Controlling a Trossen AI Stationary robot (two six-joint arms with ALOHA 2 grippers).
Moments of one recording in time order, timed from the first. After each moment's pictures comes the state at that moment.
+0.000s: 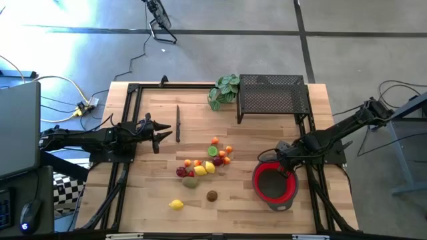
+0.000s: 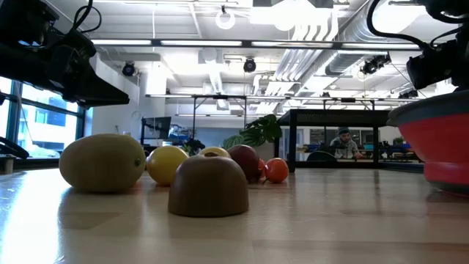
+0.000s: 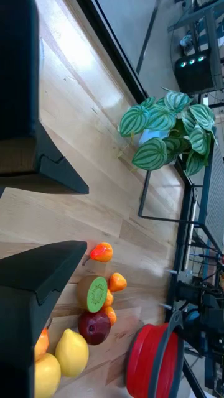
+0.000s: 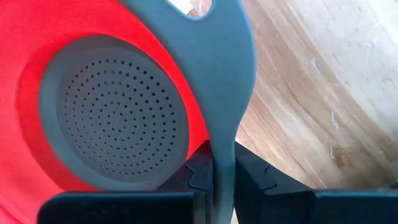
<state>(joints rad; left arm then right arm) 0.07 0.22 0.05 0.00 -0.28 -0.11 0.41 1.03 0.59 -0.91 -0.04 1.12</state>
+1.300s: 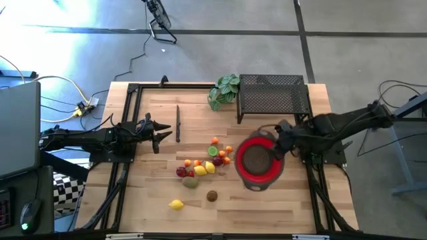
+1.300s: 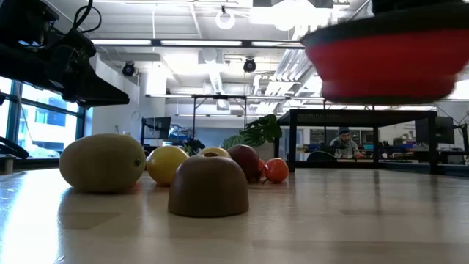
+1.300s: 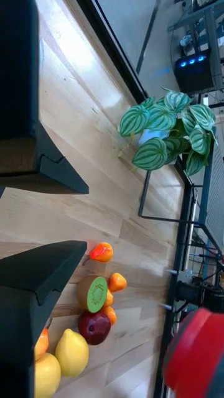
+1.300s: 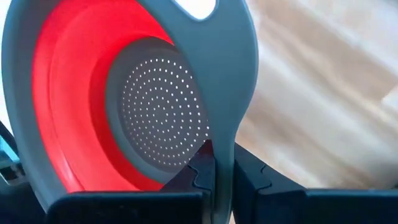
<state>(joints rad) 0.07 0.22 0.05 0.00 -0.28 -0.11 0.26 1.03 1.02 -1.12 0.16 1.16</state>
